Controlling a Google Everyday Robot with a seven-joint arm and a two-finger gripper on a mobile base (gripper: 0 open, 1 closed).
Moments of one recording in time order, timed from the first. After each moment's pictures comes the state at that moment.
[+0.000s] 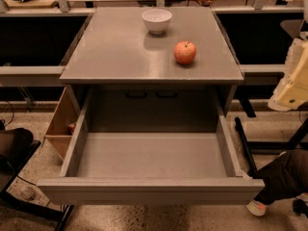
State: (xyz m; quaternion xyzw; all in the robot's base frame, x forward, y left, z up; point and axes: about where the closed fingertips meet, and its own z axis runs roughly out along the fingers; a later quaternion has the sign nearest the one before) arm 0.415 -0.180 1.067 -0.61 0.74 -0.11 0.26
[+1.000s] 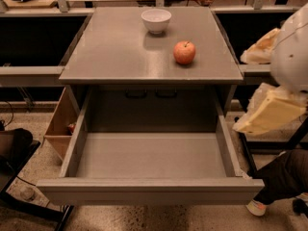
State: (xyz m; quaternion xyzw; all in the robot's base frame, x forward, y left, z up) arm 0.384 -0.144 1.018 -0.61 0.74 -0.09 0.27
